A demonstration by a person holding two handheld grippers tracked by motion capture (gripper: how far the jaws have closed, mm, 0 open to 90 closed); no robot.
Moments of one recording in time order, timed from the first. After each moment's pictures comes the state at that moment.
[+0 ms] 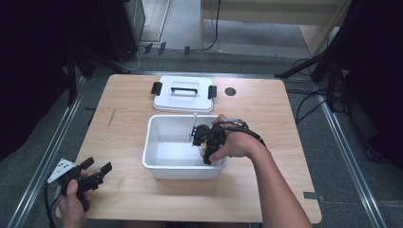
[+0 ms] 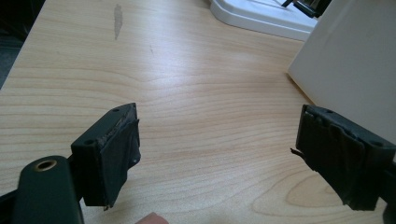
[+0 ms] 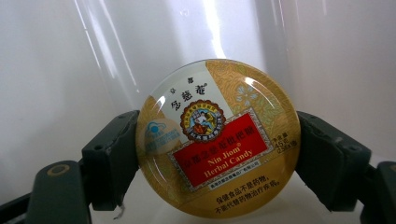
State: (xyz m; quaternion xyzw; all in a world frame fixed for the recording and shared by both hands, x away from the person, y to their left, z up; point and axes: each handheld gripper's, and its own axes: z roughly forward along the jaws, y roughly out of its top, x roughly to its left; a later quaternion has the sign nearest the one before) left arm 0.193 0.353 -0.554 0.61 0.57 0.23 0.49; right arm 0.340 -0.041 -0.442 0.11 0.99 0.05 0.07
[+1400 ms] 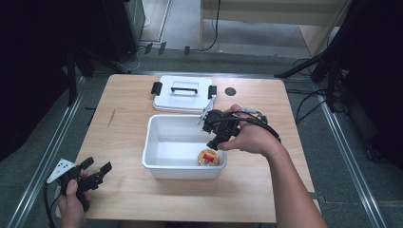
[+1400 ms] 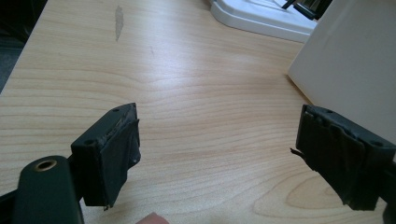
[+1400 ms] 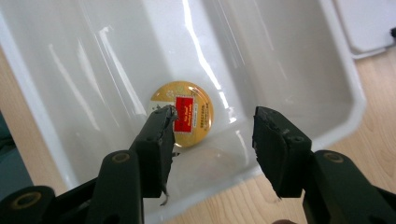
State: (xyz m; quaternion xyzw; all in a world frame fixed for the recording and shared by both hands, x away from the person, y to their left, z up) left arm 0.193 0.353 -0.555 0.61 0.57 0.23 0.50; right arm 0.335 -0.072 -0.377 0.17 0.97 0.14 0.08
